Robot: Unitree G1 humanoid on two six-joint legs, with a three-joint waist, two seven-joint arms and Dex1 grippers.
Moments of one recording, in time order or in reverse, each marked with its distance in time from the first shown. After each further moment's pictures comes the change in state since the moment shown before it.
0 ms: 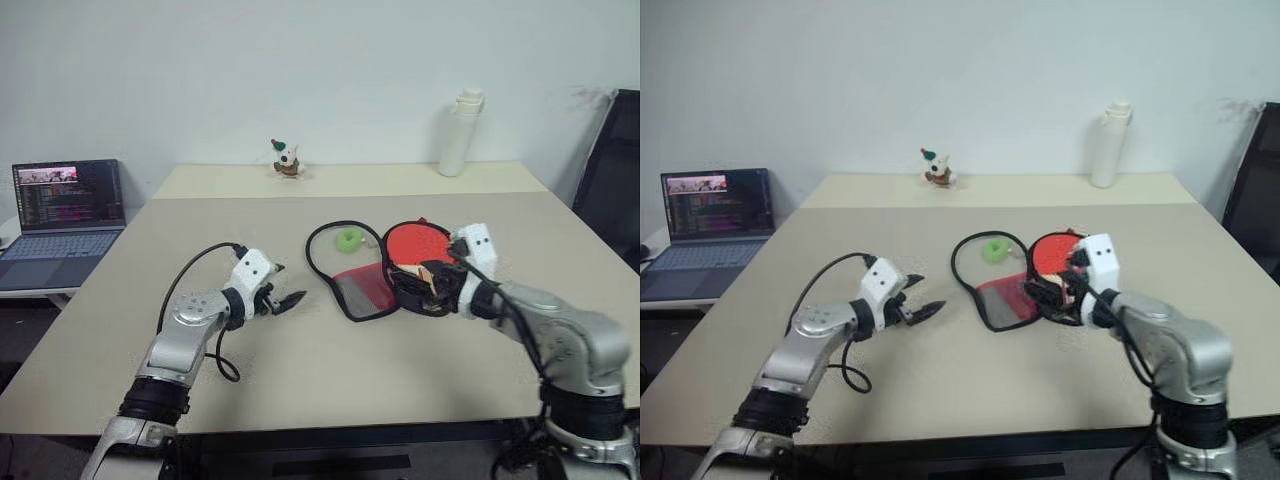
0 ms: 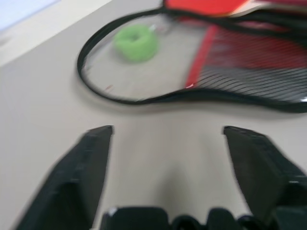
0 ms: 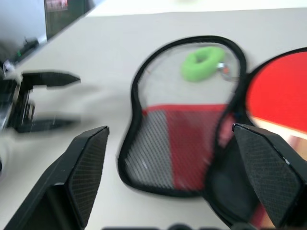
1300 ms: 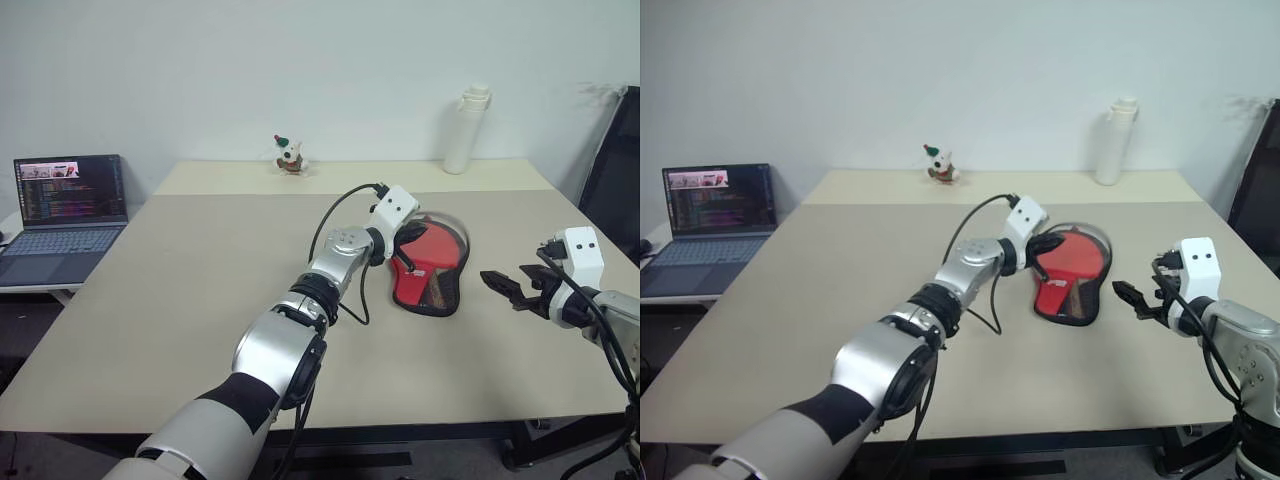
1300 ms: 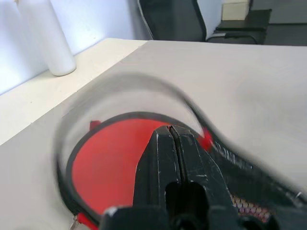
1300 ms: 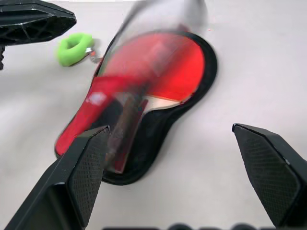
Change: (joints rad) left arm -0.794 -0.580 0.008 0.954 0.133 -0.355 0.125; right arm 0.132 -0.201 -0.226 0.002 -0.015 -0.004 -0.054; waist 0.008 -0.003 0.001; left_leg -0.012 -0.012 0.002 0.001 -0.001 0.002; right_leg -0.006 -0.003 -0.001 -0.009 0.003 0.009
